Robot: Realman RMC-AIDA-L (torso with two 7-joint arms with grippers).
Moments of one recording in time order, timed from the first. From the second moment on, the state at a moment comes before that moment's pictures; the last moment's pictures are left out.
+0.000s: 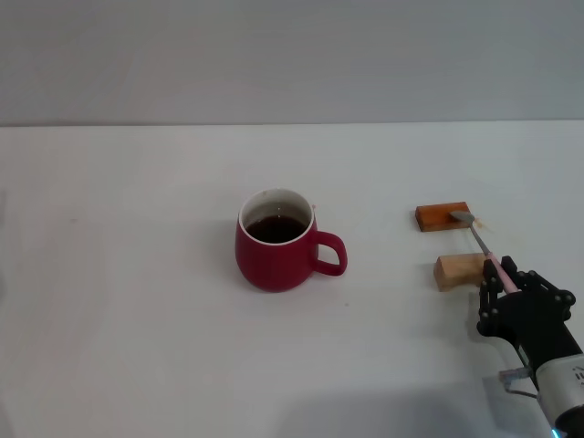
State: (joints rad) left arm -0.44 -2.05 -1.49 -0.20 2.39 0.98 0.04; right arm 0.20 2.08 0.40 0.62 -1.81 -1.04 -0.45
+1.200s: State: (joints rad) left arm -0.44 -2.05 -1.49 -0.20 2.39 0.97 0.04; right arm 0.19 2.08 0.45 0.70 -1.81 -1.05 -0.55
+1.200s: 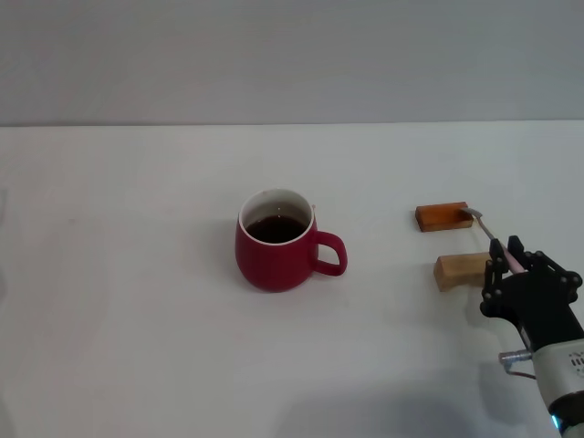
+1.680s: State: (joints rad) left arm -0.44 -2.05 -1.49 -0.20 2.39 0.97 0.04; right arm 0.17 2.08 0.49 0.74 -1.81 -1.08 -0.62
